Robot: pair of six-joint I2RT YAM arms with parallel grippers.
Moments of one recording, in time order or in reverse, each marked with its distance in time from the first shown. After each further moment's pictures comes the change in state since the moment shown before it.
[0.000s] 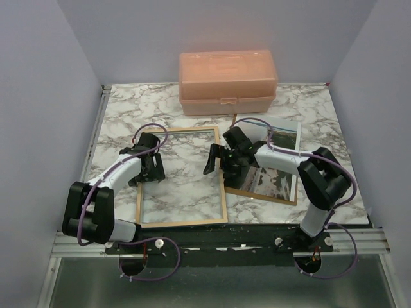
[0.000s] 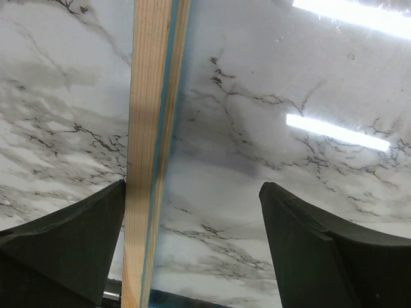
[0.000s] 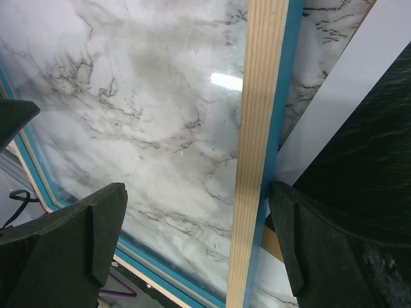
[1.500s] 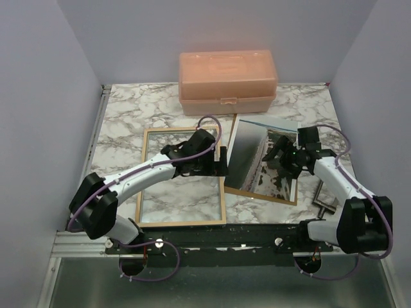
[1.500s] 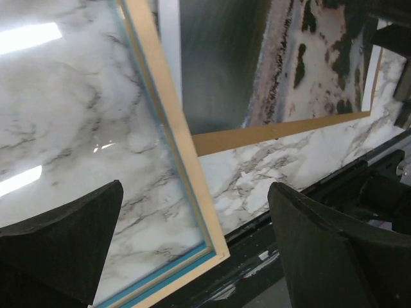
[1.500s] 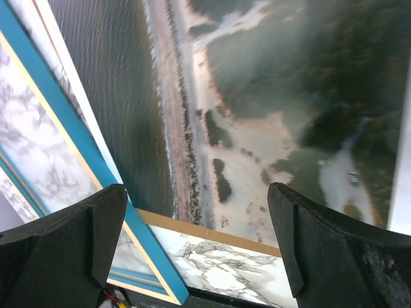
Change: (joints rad) left arm -0.542 0.058 0.256 0.228 0.288 -0.233; right arm -0.594 -0.483 -0.297 -0.224 0.029 -0.097
